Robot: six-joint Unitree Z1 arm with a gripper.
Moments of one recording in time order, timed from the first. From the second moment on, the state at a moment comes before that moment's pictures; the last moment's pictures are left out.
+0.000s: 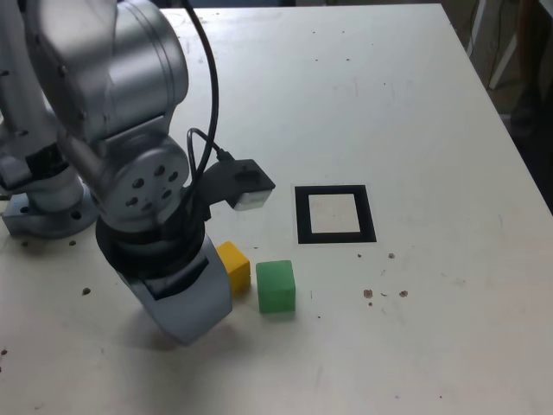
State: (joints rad) arm -0.86 1.85 -1.07 0.99 0.15 -0.02
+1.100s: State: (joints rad) arm -0.73 1.66 -1.31 1.43 0.12 -0.13
